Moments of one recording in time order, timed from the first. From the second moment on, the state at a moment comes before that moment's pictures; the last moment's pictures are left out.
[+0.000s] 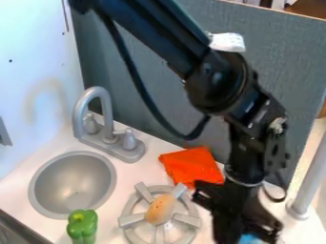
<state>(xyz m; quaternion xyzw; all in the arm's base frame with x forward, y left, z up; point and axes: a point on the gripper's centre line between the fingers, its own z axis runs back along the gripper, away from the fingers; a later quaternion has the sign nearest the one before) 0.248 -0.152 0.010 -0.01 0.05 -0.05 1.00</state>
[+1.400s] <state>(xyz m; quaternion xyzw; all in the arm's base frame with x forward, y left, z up) 0.210 -0.079 -0.080 -0.02 0.14 -0.02 0.99</state>
